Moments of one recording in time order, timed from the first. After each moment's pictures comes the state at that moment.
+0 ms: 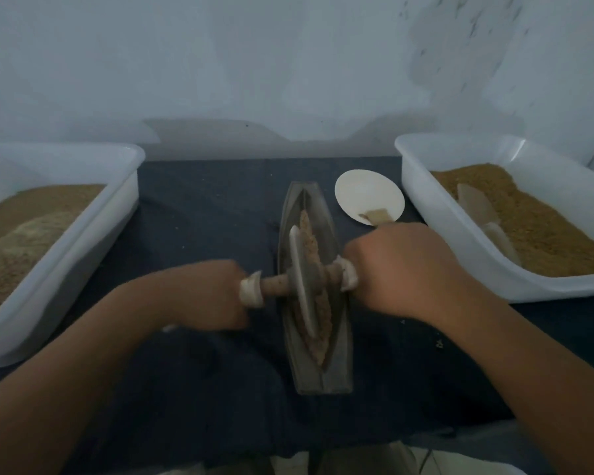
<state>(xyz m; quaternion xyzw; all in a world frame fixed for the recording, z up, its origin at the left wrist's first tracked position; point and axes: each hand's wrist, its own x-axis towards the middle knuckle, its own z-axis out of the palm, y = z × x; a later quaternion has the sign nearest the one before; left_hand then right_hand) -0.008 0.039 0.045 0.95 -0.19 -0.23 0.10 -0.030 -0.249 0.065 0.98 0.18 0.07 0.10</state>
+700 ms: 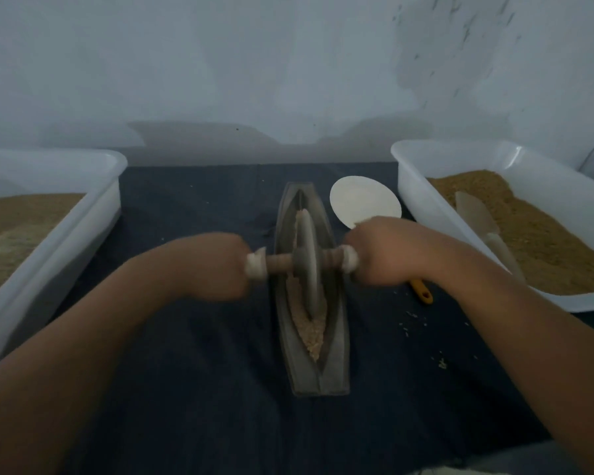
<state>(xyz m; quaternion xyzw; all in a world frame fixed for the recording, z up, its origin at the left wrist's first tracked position) 0.057 0.025 0.049 0.96 -0.22 -0.15 0.00 0.044 -0.266 0.068 0.97 0.17 -0.15 0.03</state>
